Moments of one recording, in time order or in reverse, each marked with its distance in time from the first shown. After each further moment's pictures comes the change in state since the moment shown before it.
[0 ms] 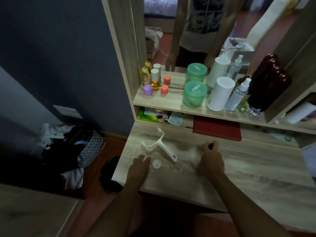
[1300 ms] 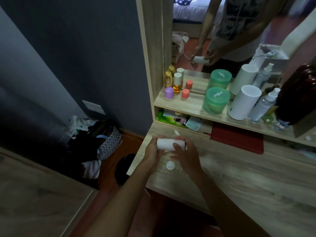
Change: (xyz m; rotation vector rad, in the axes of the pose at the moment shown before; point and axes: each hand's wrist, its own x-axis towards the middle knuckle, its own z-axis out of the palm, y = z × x) left_hand 0.003 0.033 -0.085 -1.793 0.160 -0.381; right_hand -0.039 -0.128 -0.012 1.280 -0.223 -0.228
